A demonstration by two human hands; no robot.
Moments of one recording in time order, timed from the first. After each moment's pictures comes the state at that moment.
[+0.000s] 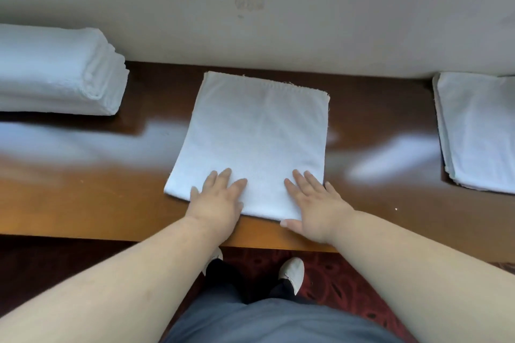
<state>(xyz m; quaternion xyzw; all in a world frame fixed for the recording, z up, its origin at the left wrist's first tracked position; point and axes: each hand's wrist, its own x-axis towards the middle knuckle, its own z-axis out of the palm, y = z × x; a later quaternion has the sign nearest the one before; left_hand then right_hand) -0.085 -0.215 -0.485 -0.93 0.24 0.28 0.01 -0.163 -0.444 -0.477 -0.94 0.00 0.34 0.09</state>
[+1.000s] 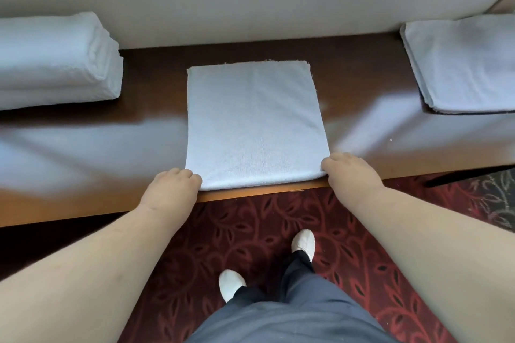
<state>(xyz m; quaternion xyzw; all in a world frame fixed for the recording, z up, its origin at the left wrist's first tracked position) -0.091 -0.077 -0.479 -0.90 0.37 0.14 0.17 -0.249 -0.414 -0.480 -0.98 0.12 0.15 -0.01</state>
